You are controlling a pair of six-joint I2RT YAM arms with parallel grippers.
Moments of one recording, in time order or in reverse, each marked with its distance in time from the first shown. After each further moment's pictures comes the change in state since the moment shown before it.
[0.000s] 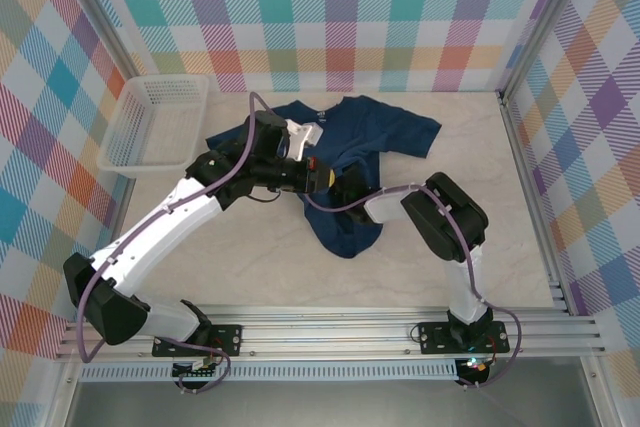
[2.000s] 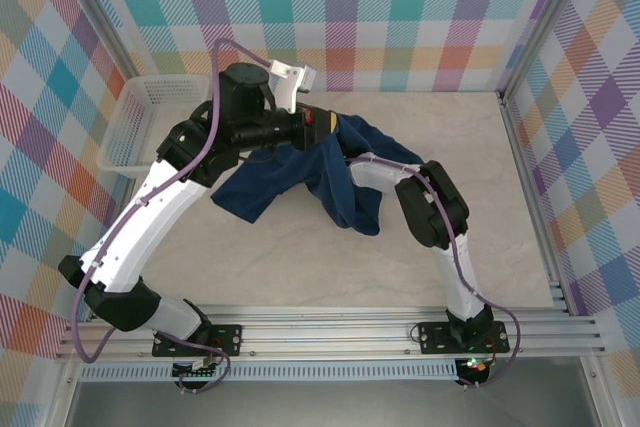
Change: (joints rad) left arm -0.014 0.097 0.466 -0.088 -0.170 0.122; right arm -0.035 0.176 0.541 -0.786 -0.067 0.240
